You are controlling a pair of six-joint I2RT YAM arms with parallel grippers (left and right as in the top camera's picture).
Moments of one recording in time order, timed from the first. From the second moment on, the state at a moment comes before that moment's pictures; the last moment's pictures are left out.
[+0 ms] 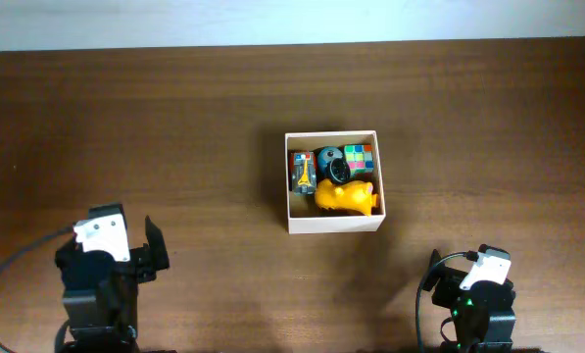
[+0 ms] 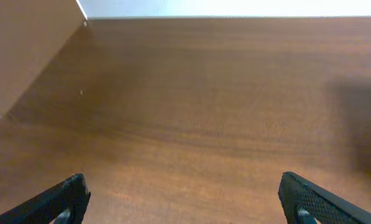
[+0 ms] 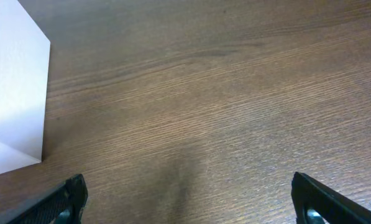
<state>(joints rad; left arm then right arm) 0.05 0.49 0.67 -0.70 -0.23 0.02 -0.01 0.02 0.18 -0.76 0.18 0.22</state>
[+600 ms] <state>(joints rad) 0.05 0.31 0.48 -0.69 -0.15 0.02 -0.01 0.02 0.18 -0.76 0.18 0.22</state>
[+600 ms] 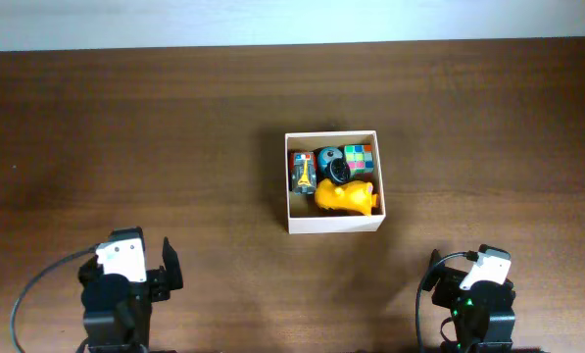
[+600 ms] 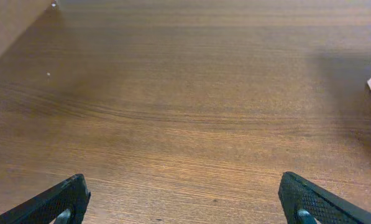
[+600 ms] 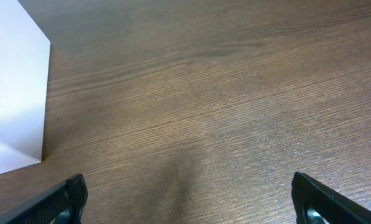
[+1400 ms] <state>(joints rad) 0.05 0.30 0.34 -0.60 -0.11 0.02 -0.01 0.02 0.18 -0.76 0.18 0.22</state>
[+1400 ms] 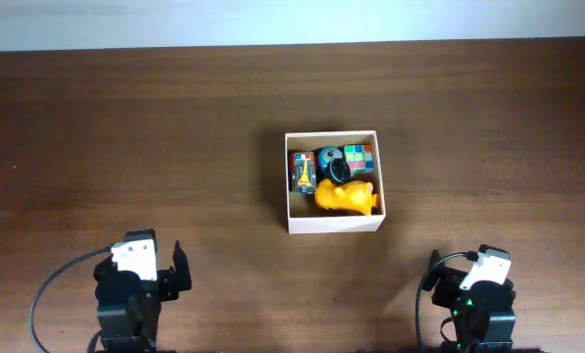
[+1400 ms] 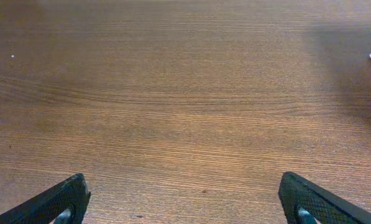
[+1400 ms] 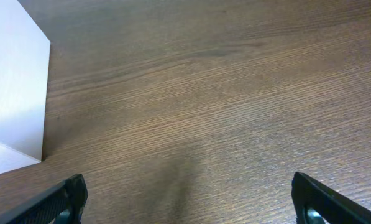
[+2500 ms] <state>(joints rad) 0.03 0.30 0.28 -0.53 -0.06 0.02 -0.01 0.02 0.18 -0.76 0.18 0.22</state>
